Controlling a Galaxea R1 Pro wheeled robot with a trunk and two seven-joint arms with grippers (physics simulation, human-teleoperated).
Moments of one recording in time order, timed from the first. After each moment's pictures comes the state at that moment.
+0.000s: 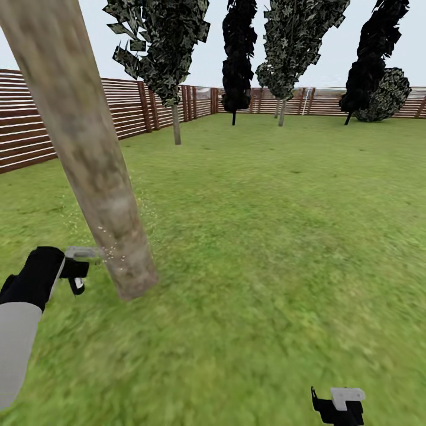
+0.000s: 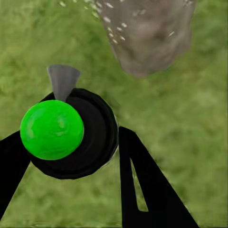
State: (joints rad) left arm -0.96 0.33 0.18 -0.79 -0.36 0.91 -0.33; right arm -0.41 -0.11 -0.86 -0.14 0.89 -0.59 -0.09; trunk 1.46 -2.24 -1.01
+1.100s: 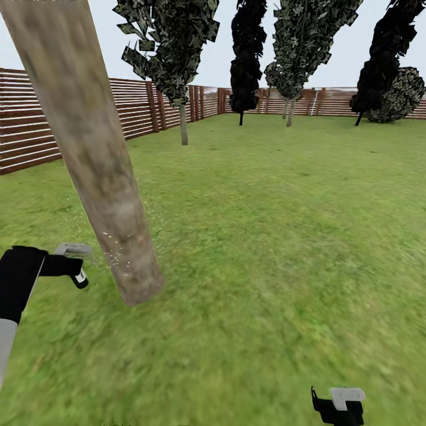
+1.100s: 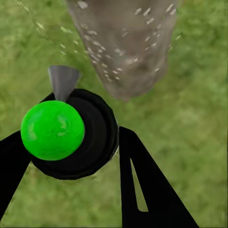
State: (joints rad) left arm -0.86 0.41 0.15 -1.03 -0.35 0.95 -0.60; right arm -0.41 -0.11 -0.86 -0.14 0.89 -0.59 -0.09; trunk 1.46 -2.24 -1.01
